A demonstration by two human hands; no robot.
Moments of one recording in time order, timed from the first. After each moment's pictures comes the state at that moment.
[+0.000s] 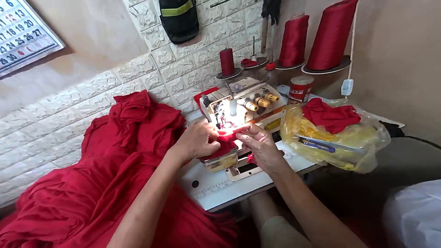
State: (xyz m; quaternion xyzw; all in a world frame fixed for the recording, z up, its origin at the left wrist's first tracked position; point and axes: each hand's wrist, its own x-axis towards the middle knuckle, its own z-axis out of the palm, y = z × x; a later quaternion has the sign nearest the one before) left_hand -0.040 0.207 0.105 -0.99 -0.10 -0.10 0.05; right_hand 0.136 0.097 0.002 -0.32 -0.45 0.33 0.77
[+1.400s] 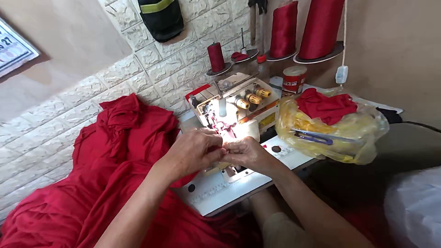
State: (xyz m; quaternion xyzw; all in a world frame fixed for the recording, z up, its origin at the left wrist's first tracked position) left_hand -0.037 0.169 0.126 -0.99 -0.06 -0.09 0.02; right_hand 0.139 0.088 0.008 -0.36 -0.64 0.30 0.61
